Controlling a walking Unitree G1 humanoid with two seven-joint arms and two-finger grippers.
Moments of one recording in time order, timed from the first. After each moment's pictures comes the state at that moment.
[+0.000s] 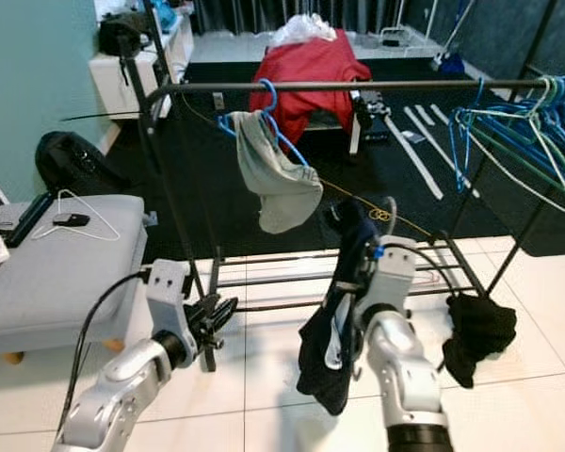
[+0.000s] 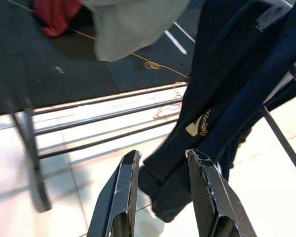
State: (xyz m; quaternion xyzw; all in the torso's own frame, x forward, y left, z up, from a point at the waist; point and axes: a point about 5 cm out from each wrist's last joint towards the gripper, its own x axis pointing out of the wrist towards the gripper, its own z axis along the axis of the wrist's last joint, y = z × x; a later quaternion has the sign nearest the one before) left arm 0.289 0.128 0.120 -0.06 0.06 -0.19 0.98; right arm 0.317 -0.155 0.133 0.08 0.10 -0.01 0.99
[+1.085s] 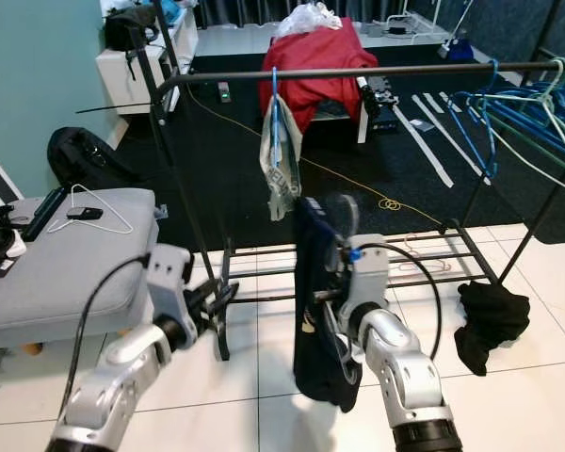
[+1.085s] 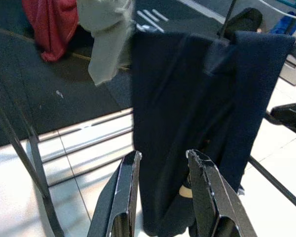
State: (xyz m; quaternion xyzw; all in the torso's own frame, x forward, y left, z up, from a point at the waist) left arm 0.304 0.133 0.145 -0.02 0.00 -0.22 0.98; right arm 0.319 -0.136 0.140 0.02 0.10 0.17 0.98
